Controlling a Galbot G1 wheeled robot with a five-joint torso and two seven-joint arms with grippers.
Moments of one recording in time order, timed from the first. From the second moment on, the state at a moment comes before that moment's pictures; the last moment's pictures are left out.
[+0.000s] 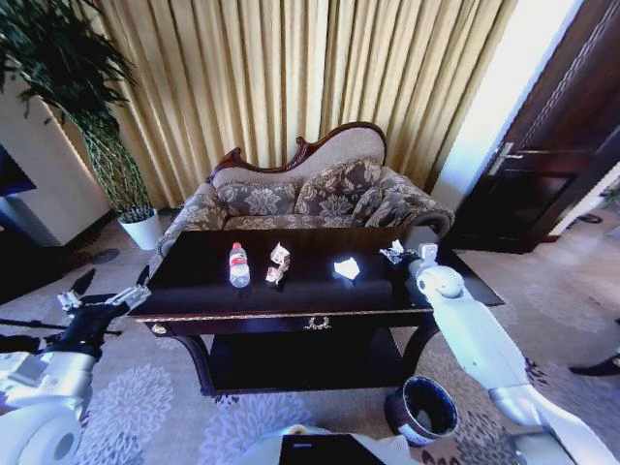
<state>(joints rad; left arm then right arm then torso) 1.81 -1.22 -1.18 -2.50 -0.64 0.26 -0.03 -0.77 0.95 0.36 1.45 0.57 -0.49 0.07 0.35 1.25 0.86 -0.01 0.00</state>
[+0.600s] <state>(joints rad) 1.80 -1.23 -1.18 -2.50 -0.64 0.26 -0.03 -0.88 0.94 0.44 1.68 0.66 -0.42 0.08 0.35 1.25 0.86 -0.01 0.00</state>
